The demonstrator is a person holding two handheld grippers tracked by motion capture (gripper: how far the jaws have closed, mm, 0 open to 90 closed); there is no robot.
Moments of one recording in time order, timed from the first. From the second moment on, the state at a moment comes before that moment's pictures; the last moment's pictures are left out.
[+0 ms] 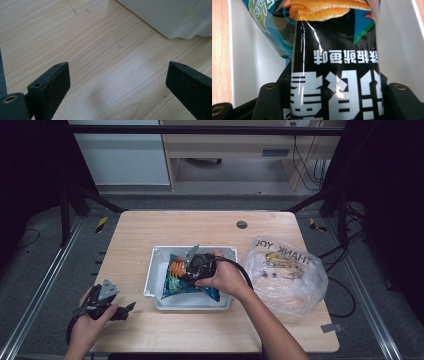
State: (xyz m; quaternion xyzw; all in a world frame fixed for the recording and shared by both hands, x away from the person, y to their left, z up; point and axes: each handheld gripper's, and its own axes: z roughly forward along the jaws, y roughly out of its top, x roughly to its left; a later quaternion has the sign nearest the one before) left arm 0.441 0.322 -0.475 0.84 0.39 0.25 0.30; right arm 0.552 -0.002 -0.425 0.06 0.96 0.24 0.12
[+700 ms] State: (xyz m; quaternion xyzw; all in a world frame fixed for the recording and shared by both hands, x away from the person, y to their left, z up) left arm 0.441 0.321 -0.476 0.84 0.39 0.25 0.30; right arm 0.554 0.000 -0.424 0.09 0.96 0.25 0.13
